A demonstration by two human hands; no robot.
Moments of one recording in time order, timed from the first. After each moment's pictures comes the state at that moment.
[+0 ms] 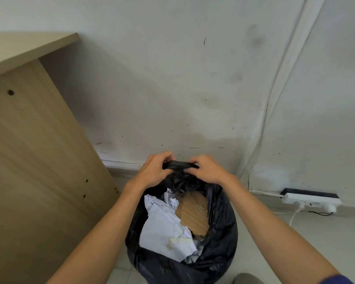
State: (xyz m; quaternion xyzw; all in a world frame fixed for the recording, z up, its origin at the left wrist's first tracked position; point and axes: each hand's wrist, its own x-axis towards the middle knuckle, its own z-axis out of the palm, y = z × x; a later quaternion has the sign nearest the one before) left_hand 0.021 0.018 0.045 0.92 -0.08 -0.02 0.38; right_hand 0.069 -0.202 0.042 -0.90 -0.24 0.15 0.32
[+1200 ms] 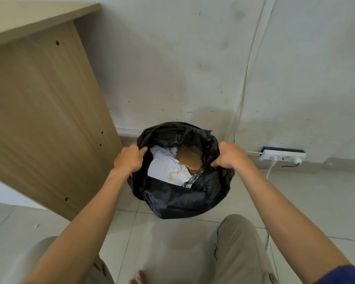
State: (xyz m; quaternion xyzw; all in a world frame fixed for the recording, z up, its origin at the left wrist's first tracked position) left_hand -0.161 0.041 0.053 0.95 0.18 -0.05 0.26; right_hand -0.102 -0.270 0.062 -0.98 -0.02 0.18 0.11
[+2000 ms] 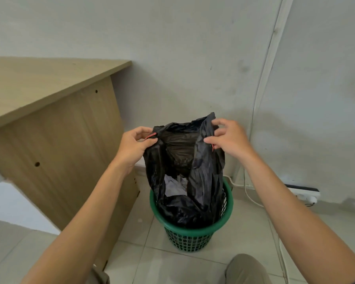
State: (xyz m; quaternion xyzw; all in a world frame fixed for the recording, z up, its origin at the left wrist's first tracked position) left_hand -0.149 0.056 0.181 0.76 0.05 0.17 0.62; right_hand -0.083 -0.224 0.204 -0.86 -0.11 -0.02 0.49
